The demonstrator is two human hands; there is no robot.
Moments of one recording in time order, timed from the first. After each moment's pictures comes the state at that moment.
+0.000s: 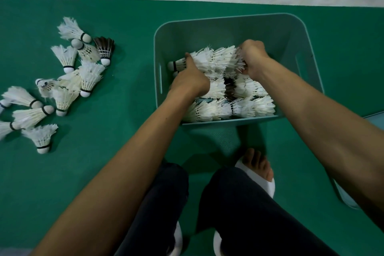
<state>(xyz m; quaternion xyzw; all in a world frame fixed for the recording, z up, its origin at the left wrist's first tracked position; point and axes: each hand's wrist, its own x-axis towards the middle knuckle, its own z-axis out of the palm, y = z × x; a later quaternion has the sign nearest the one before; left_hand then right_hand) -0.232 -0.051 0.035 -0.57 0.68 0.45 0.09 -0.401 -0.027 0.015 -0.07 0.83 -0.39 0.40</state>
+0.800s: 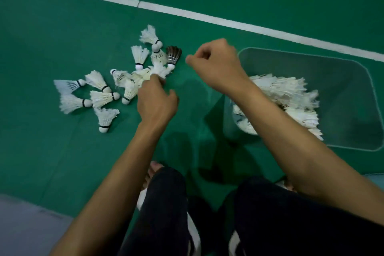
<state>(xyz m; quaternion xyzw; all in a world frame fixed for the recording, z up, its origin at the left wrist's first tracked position) -0.007 -0.087 0.043 -0.72 0.62 0.26 -0.18 -0.161 -0.083 0.117 -0.55 0.73 -0.31 0.26</state>
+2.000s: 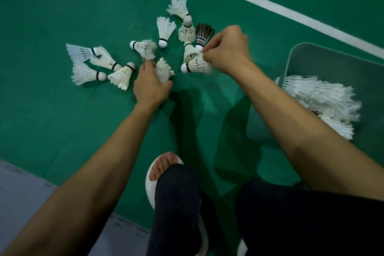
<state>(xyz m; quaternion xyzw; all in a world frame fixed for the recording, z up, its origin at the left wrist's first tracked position) 0.074 -0.145 -0.056 -0.75 0.60 0.25 -0.15 -0.116 -0.158 0.052 -0.50 0.78 -0.22 0.29</state>
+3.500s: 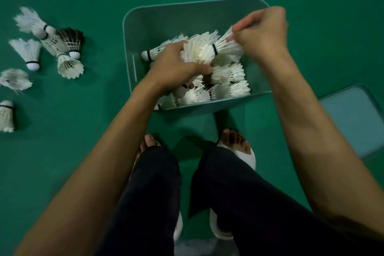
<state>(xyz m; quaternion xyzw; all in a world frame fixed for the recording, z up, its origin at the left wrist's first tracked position) -0.216 -0.031 0.057 -0.42 0.68 0.60 -0.07 -0.399 0.046 0.083 -0.25 0.87 -0.39 0.18</state>
